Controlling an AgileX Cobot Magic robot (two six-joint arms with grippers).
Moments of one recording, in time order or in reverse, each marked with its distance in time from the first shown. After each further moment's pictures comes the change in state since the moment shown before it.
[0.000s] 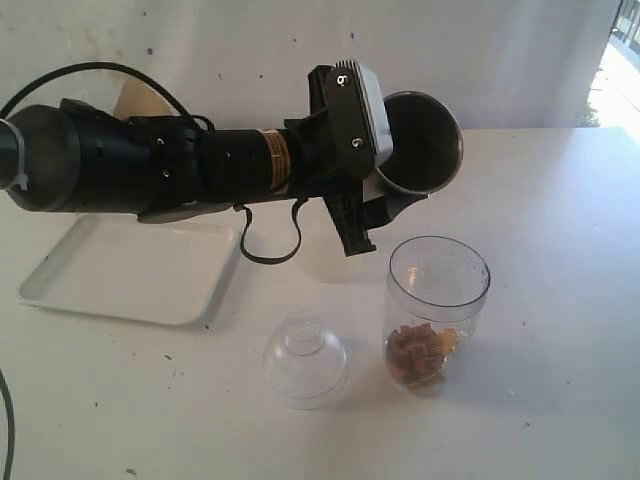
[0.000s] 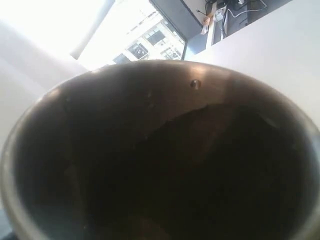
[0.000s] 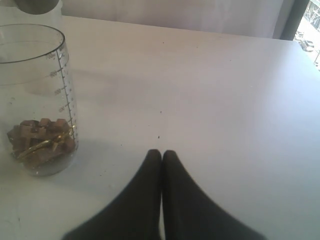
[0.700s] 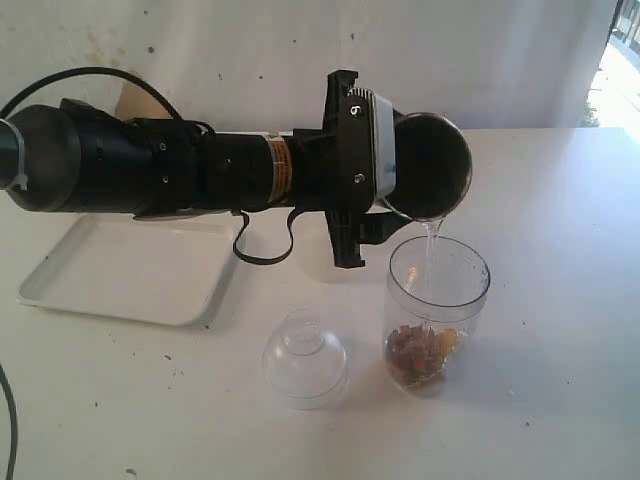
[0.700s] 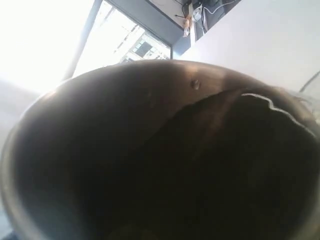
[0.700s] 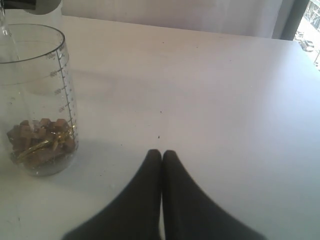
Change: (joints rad) left arm 0.000 0.000 0.000 0.132 -0.028 0.097; right arm 0.000 0.000 0.000 0.000 0.000 0.000
